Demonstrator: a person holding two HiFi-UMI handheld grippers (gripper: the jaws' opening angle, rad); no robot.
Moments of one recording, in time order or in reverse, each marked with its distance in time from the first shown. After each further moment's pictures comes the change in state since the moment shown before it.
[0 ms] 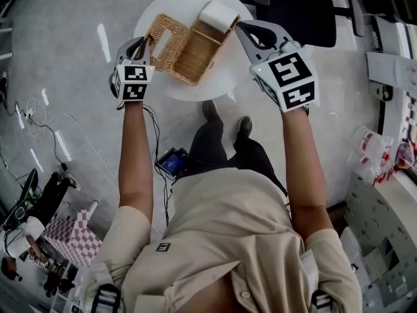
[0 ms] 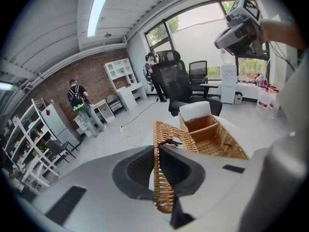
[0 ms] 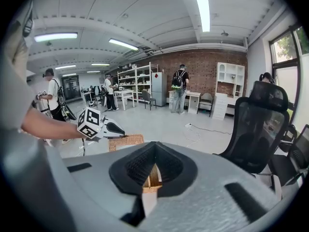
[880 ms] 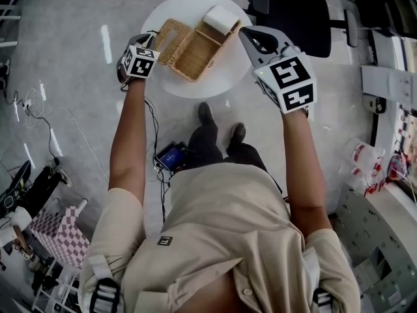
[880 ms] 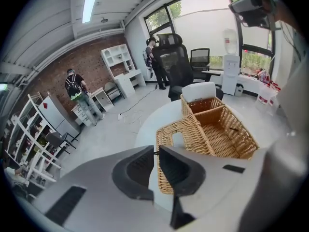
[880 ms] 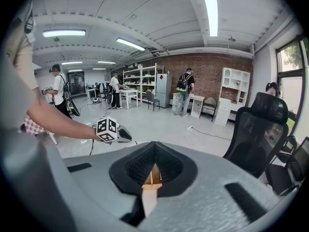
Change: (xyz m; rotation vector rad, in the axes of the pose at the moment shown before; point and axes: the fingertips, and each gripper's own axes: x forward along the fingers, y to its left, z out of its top) left arm 0.025 0.007 -0.046 -0.007 0.153 -0.029; right arm -0.035 0.024 0.025 -0.075 -0.006 0.021
